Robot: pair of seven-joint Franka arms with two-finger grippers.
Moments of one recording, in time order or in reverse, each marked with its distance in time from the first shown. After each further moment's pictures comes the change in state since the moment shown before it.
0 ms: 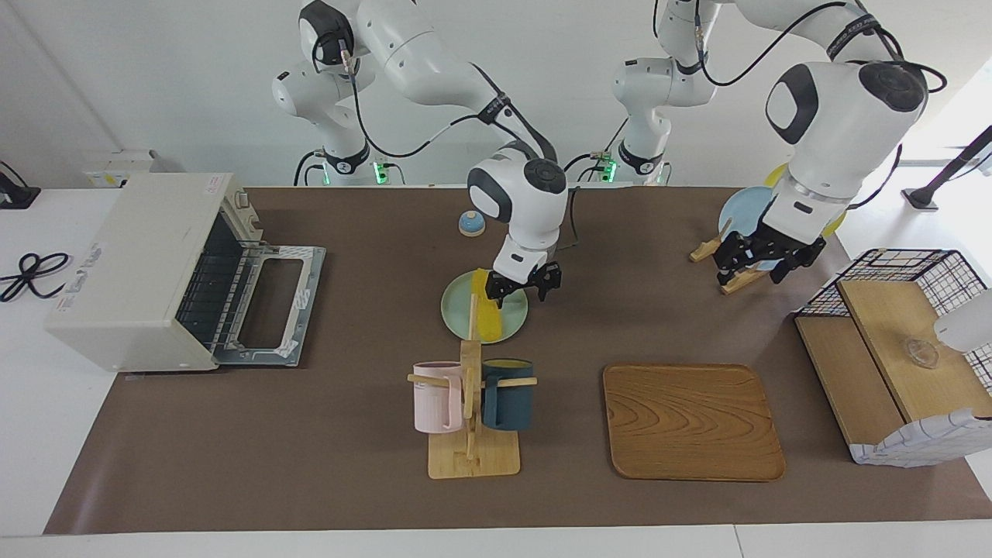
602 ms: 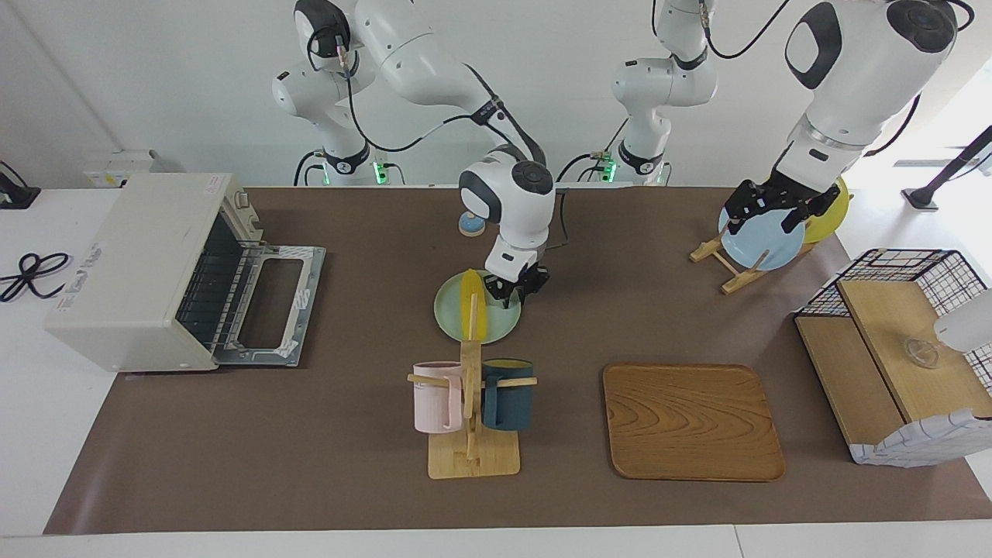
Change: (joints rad) left arm 0.007 -0.100 -0.004 -0.003 0.023 -0.191 0.006; right arm 0.004 -0.051 0.002 -0.103 0.000 0.061 0.000
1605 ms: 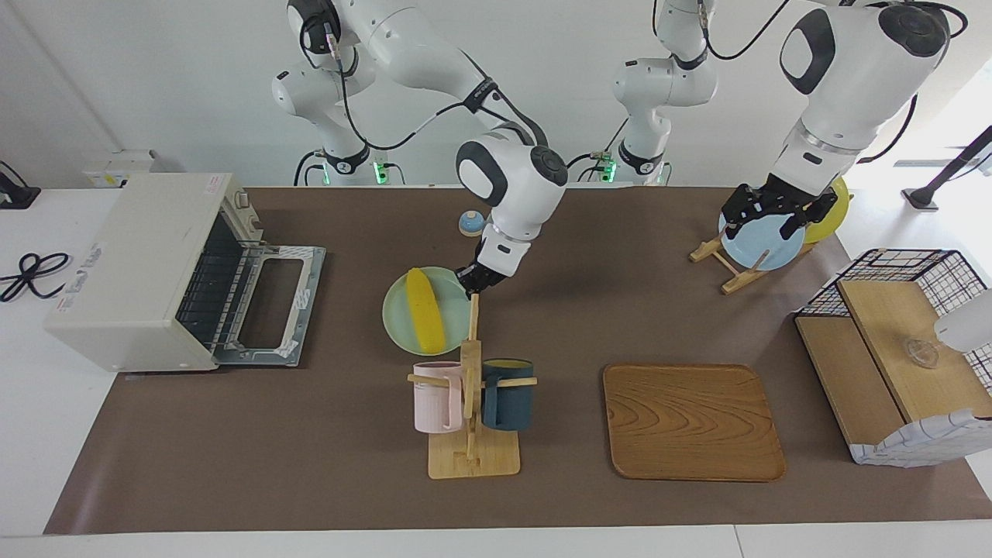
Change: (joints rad) left arm 0.000 0.004 -0.006 -0.021 0.001 0.054 0.047; right arm -0.036 -0.029 -0.010 0.171 -0.225 -0.447 -0.218
